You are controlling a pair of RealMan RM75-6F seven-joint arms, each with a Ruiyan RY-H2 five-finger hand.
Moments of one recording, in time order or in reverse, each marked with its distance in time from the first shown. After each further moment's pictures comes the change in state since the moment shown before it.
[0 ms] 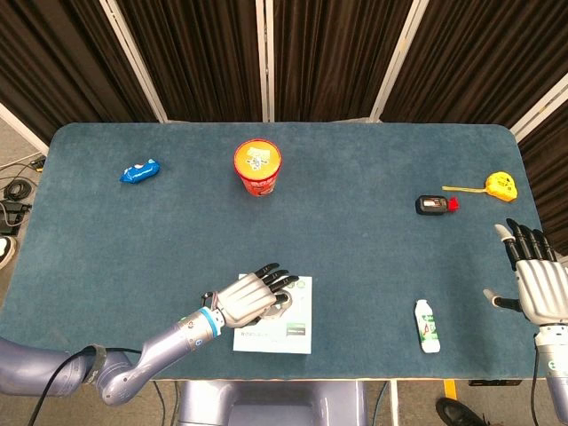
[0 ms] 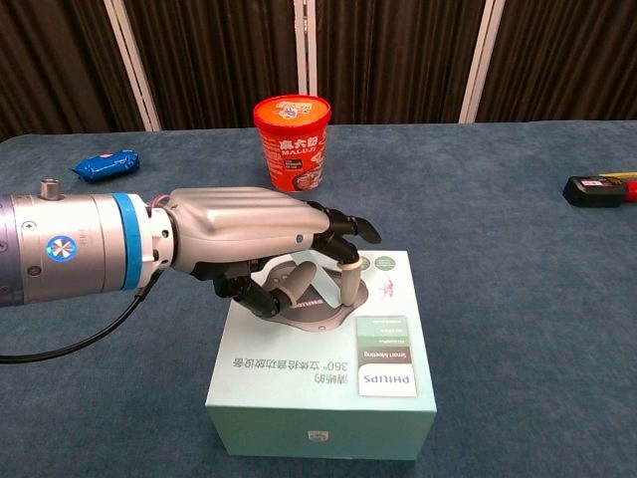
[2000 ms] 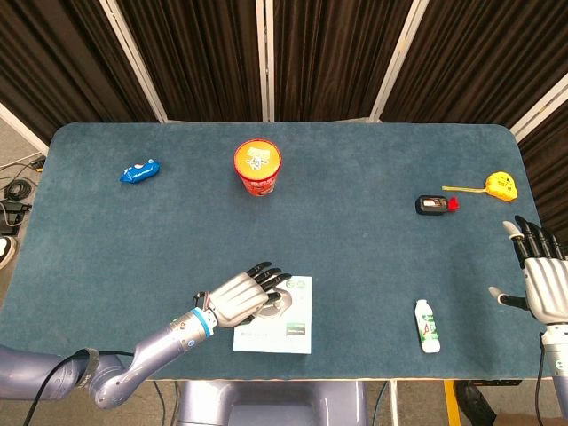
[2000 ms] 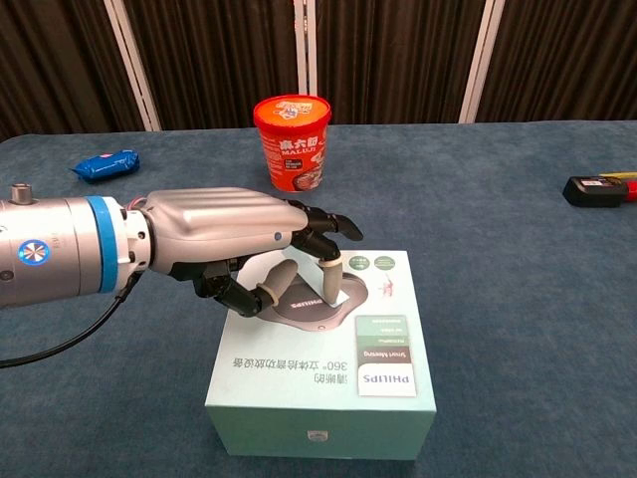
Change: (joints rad) left arm 0.035 0.021 0.018 -0.004 0.044 0.043 -0.043; right arm -0.012 0.016 0.022 -0.001 0.002 -0.004 0.031
